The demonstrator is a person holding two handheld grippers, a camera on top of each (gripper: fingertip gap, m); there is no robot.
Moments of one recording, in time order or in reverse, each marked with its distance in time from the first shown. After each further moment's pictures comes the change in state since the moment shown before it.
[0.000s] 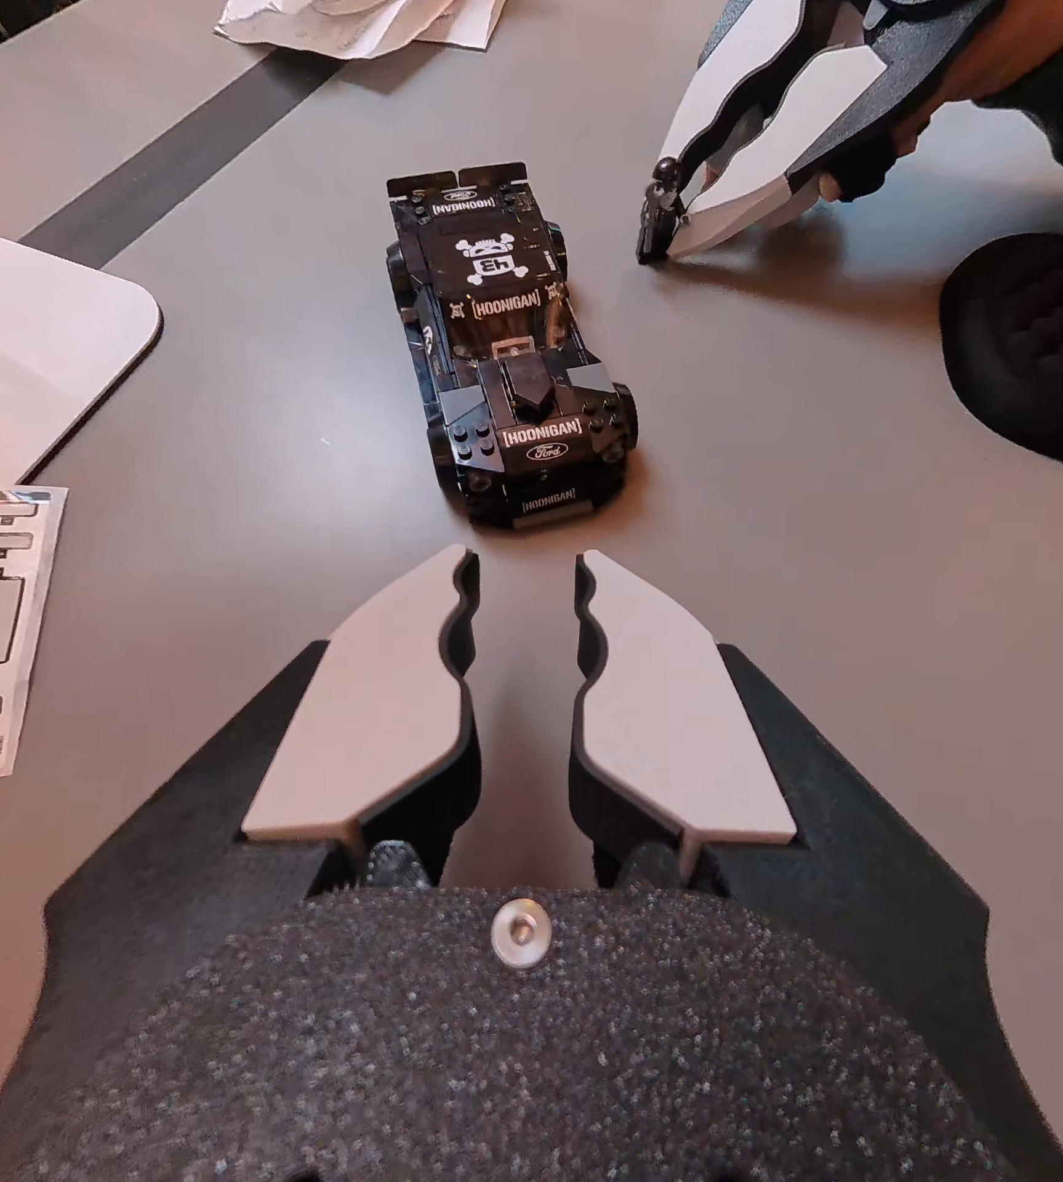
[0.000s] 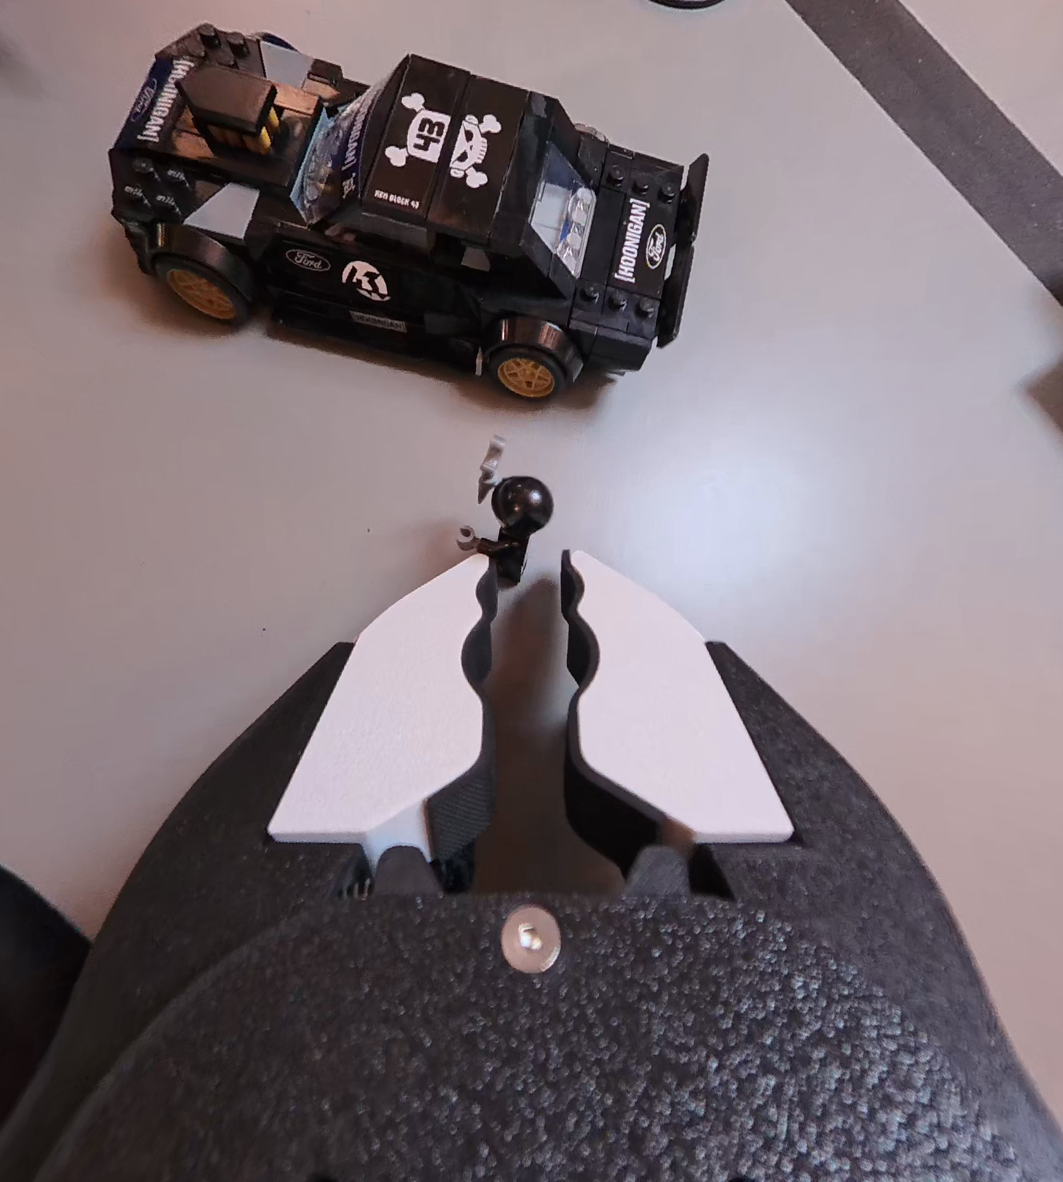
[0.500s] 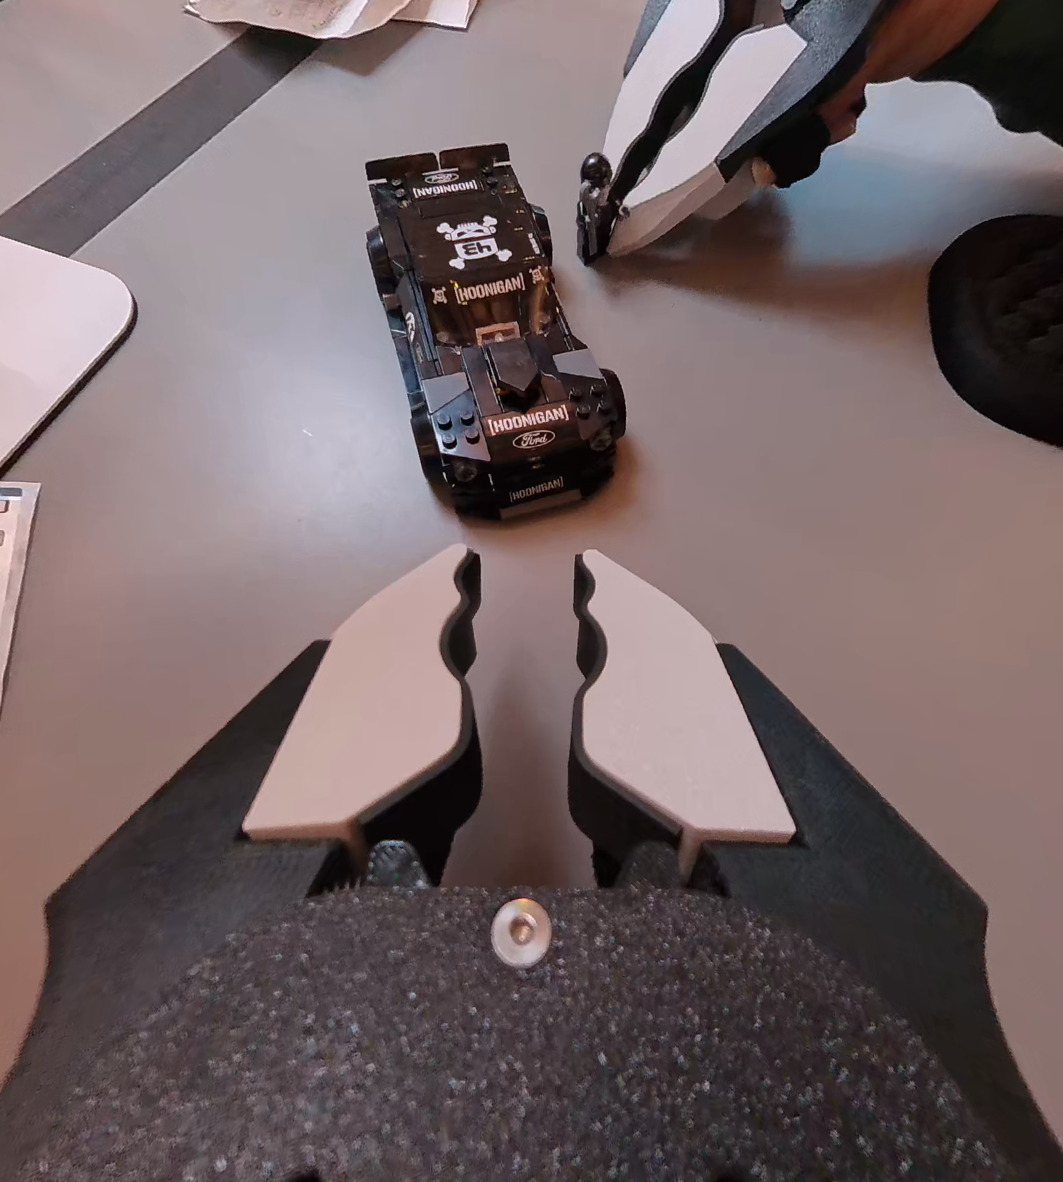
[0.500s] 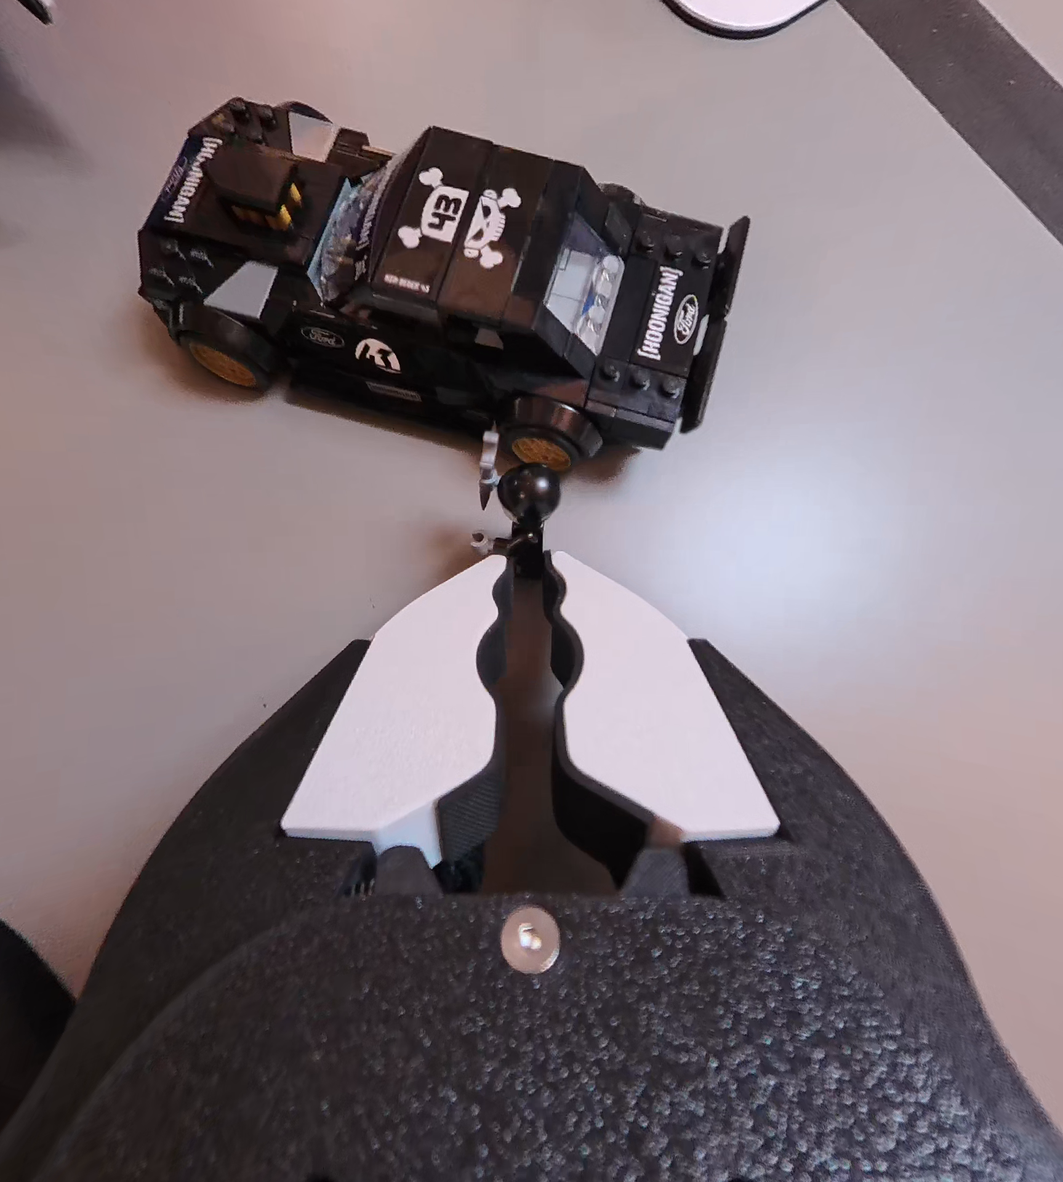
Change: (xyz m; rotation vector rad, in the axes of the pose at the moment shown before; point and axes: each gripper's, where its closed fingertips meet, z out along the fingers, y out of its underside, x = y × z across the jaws) left arm 0.004 0.004 0.001 -0.013 0.019 0.005; right arm -0.004 -0.018 0.020 -0.009 -0.108 0.004
